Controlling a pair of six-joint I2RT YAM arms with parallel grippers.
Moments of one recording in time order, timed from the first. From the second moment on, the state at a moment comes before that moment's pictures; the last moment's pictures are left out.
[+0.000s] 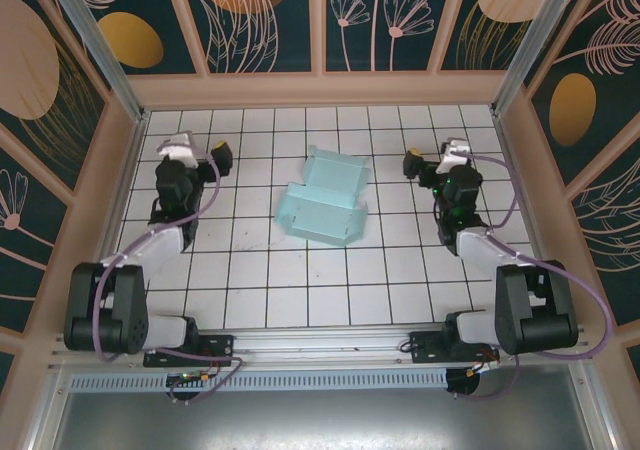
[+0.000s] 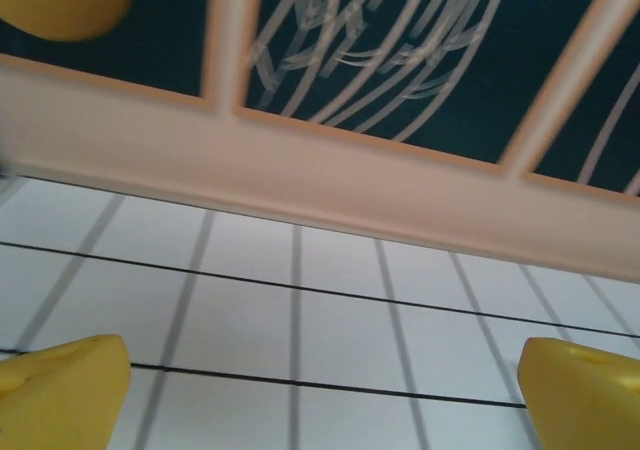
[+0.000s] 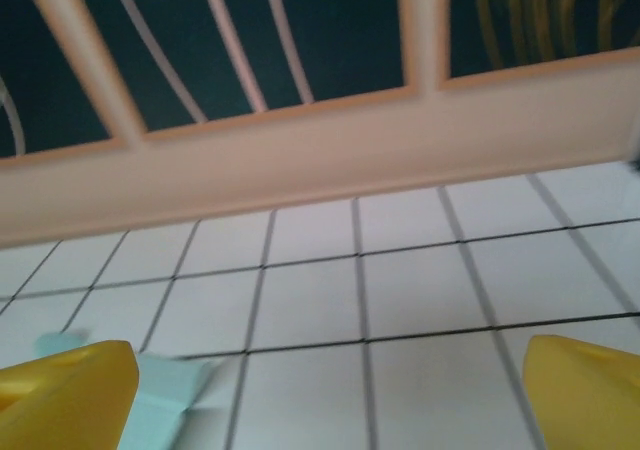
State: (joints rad) left arm -0.09 1.38 0.67 0.57 0.03 -0.29; right arm 0.17 1.32 0.56 0.60 0.03 0.19
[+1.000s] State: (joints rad) left arm -0.30 1.85 1.05 -0.04 0.26 -0.33; right arm 0.70 1.48 0.66 0.07 0.29 0.73
